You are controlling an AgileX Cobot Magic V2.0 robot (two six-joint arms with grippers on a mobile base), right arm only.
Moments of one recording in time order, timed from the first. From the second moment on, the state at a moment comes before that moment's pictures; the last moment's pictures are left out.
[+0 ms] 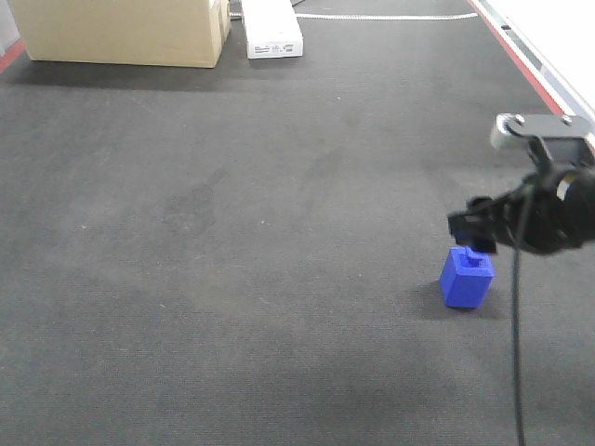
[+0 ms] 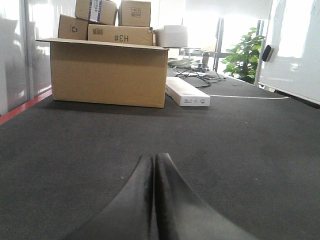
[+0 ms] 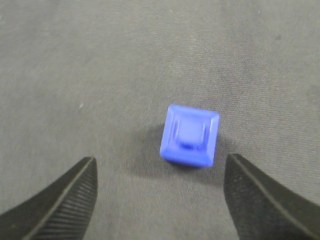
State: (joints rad) arm 0.14 1.41 -1.03 0.07 0.66 0.02
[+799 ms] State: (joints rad) arm 0.14 1.79 -1.30 -0.02 0.94 0.15
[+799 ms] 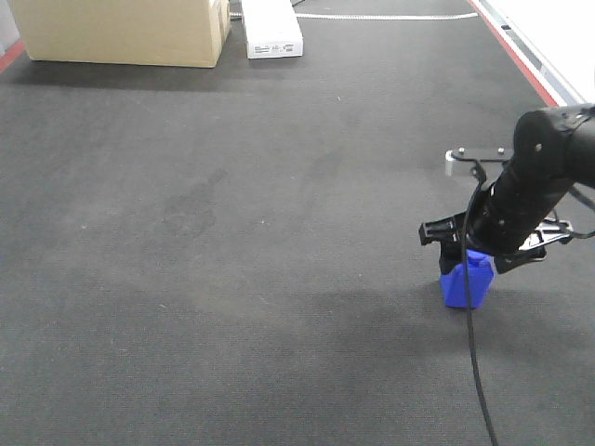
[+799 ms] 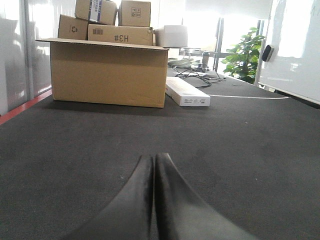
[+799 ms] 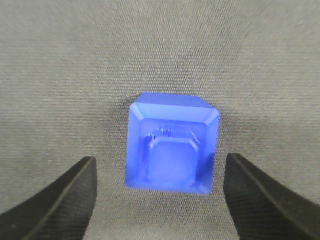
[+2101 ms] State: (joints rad) arm 0.14 0.88 -0.71 -0.10 0.47 0.12
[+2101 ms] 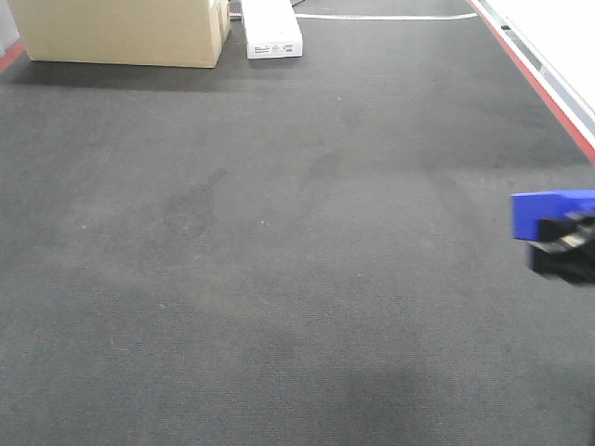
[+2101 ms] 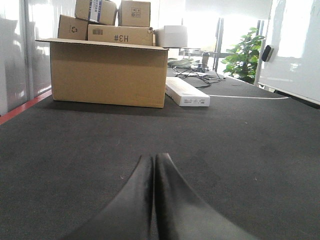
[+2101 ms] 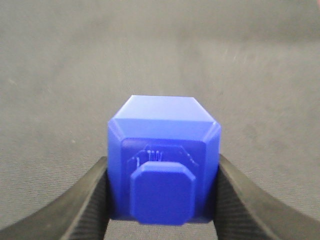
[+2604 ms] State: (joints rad) arm 0.14 0.22 -0.43 -0.08 0.47 0.07
